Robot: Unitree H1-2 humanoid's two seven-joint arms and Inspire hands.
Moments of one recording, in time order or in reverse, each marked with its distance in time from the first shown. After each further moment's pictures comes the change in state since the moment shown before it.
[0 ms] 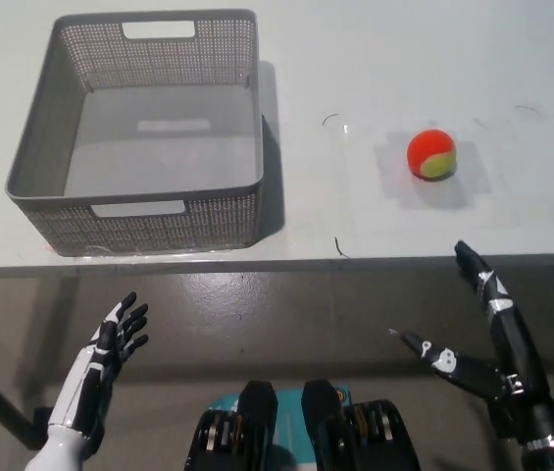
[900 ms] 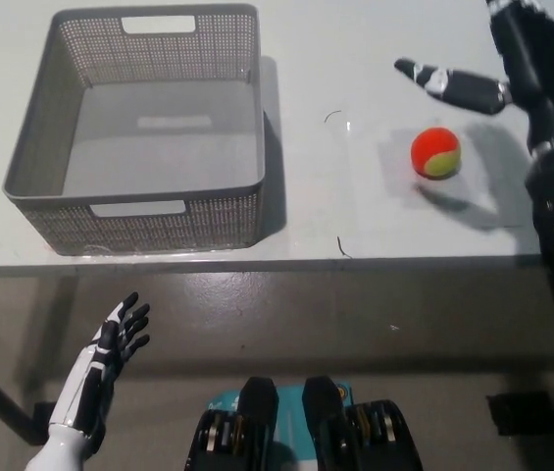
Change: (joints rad) left_arm -0.008 0.003 -0.002 -0.002 -0.005 0.006 -0.003; right_arm -0.729 -0.138 0.066 0.174 -0.464 0.456 0.028
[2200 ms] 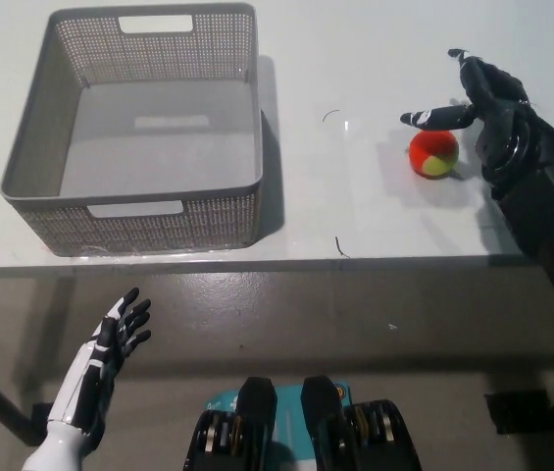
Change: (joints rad) left_arm -0.003 0.002 0.004 -0.015 -0.007 -0.001 -0.013; right_arm -0.353 0.050 0.131 1.045 0.045 -0.015 -0.098
